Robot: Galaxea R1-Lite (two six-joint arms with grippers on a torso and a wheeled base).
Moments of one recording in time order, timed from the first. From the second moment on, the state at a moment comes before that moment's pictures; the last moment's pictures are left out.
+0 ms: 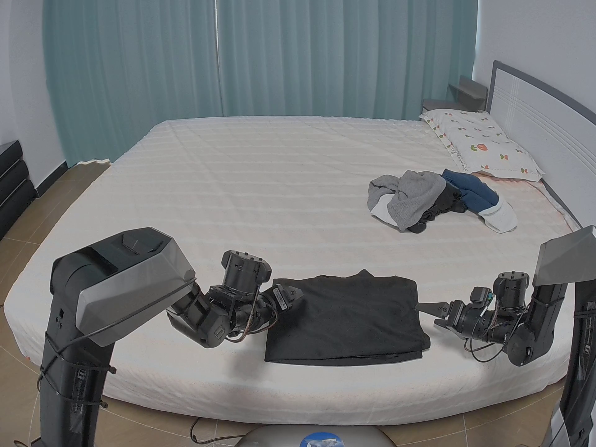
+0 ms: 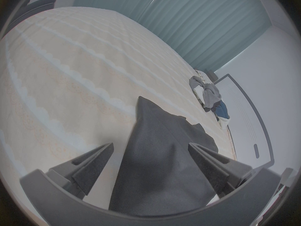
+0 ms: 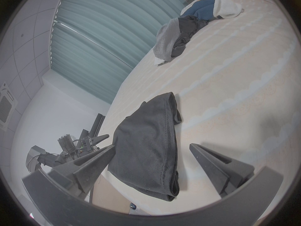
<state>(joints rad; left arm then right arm) -0.48 2.45 -1.16 -0.63 -0.02 -0.83 0.06 2.35 -0.45 -1.40 0.54 0.63</state>
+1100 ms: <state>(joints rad) -0.52 2.49 -1.08 -0.76 0.01 -0.80 0.06 2.36 -0.44 -1.40 0.54 0.63</state>
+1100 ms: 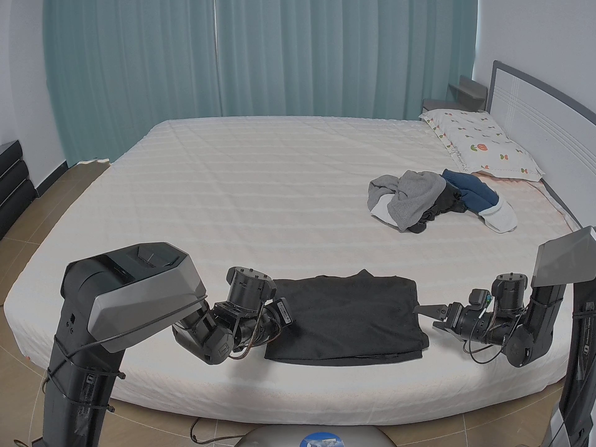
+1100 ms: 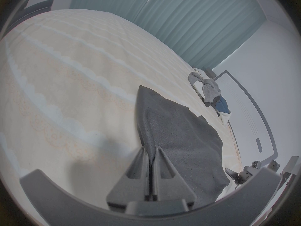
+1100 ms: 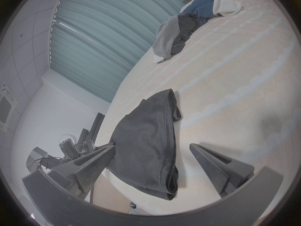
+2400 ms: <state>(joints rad) -0.50 2.47 -1.04 -0.75 0.06 -0.81 0.06 2.36 -0.44 -1.40 0.54 0.63</state>
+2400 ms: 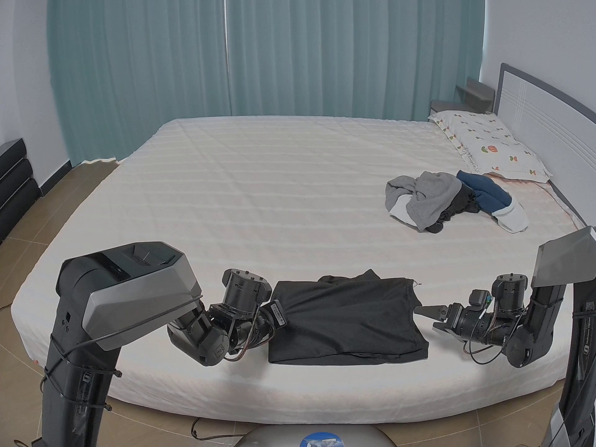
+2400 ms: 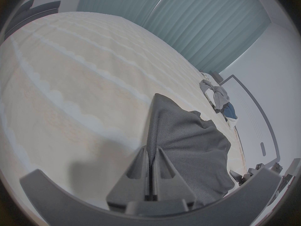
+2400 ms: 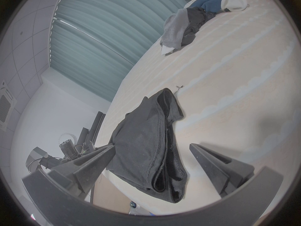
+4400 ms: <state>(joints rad) -0.53 2.42 -0.99 -0.68 0.10 -0.84 0.06 2.36 -0.44 -1.40 0.54 0.63</state>
